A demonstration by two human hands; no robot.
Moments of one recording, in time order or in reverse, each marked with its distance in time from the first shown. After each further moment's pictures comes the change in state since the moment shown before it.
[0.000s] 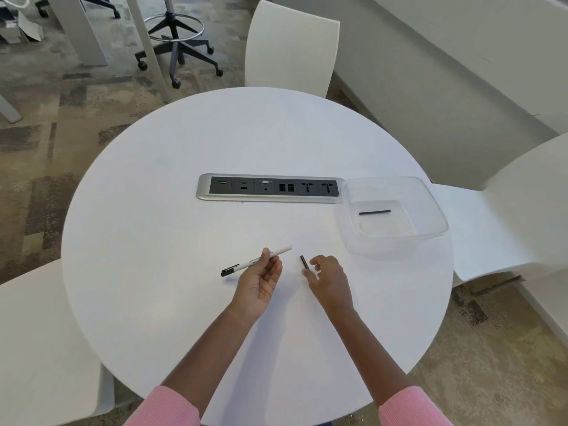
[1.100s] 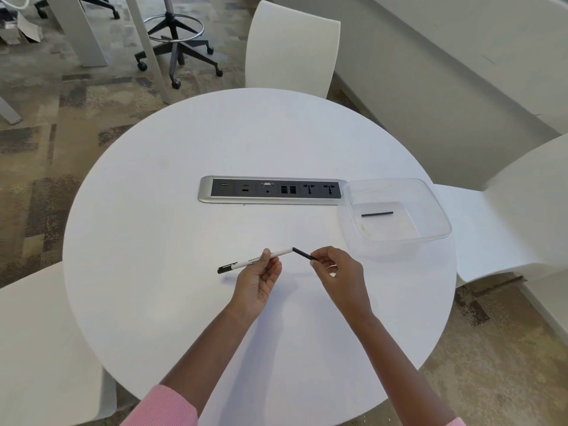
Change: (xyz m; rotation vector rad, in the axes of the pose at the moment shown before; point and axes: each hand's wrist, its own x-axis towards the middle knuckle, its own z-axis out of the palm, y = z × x) left_hand 0.008 0.009 -0.002 0.082 0.007 0.034; right_hand -0.017 -0.027 -0.040 0.322 0.124 -0.203
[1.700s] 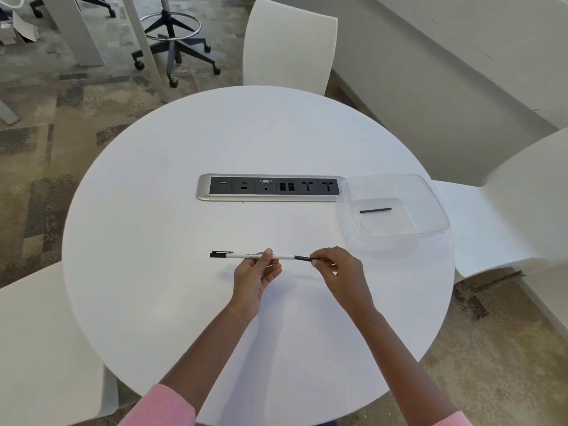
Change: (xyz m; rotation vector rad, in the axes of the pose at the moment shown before) left_hand -0.003 -0.003 -0.005 0.277 -0.036 0.189; right_hand -0.001 0.009 -0.005 -0.060 -0.046 -0.068
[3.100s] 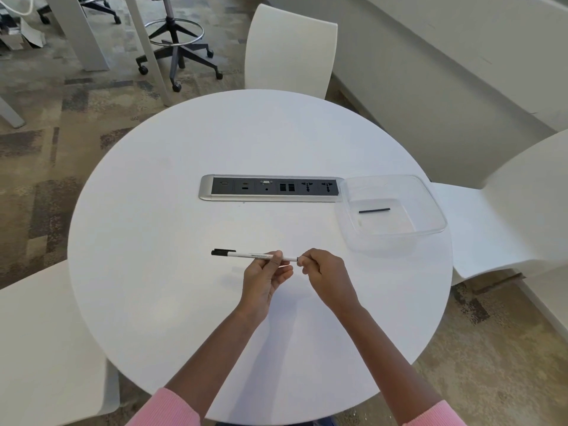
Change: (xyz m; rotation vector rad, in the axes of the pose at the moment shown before) left_hand -0.022 -0.006 0.011 0.033 -0.113 0.040; right_hand -0.002 -0.019 0.013 -0.036 -0.149 0.081
